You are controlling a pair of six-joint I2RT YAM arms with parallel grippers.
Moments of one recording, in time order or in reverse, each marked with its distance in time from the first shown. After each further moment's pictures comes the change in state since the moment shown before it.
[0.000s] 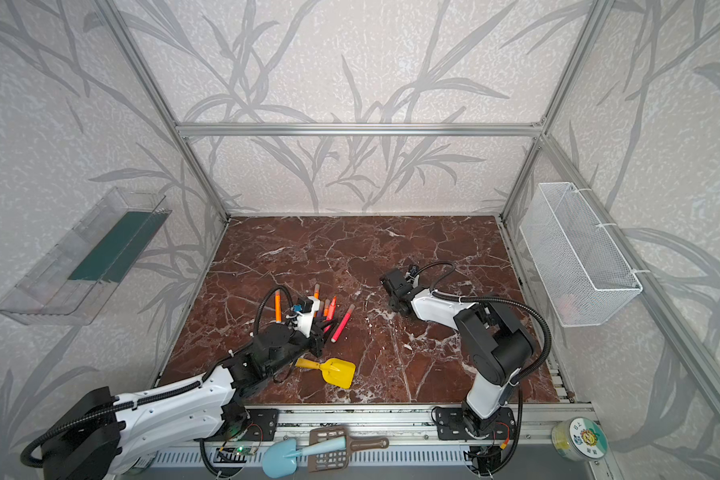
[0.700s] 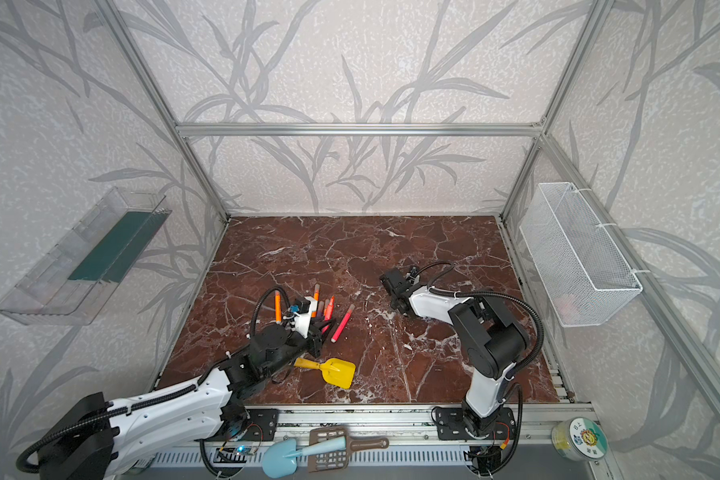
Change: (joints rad) left arm 0.000 -0.042 -0.008 -0.017 -0.004 0.000; right arm -0.020 0.050 0.040 -0.036 0.004 -0.003
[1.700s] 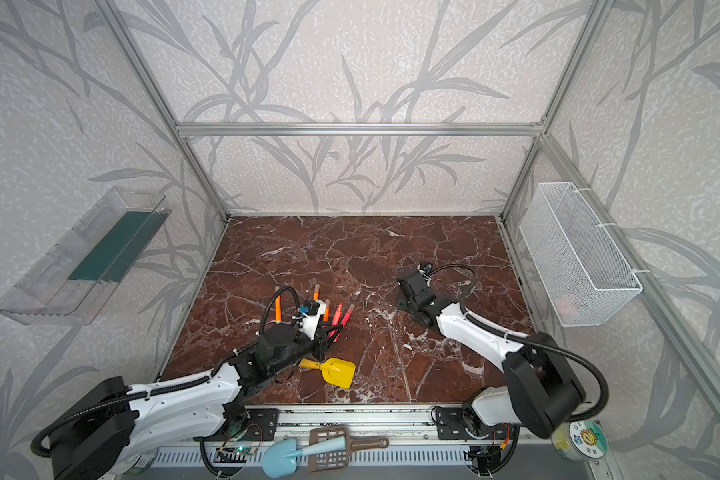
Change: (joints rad) left arm -0.006 0.149 0.004 0.090 0.116 -0.028; right arm -0.005 -0.485 -0.219 0.100 -0.133 0.013
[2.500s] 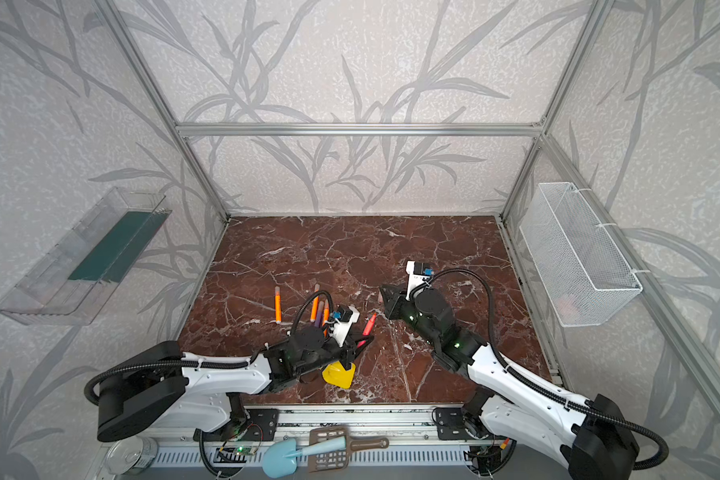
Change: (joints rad) left arm -0.184 0.299 0.143 0.190 0.005 -0.025; right arm 0.204 -0.329 -0.172 0.437 -0.135 -0.042
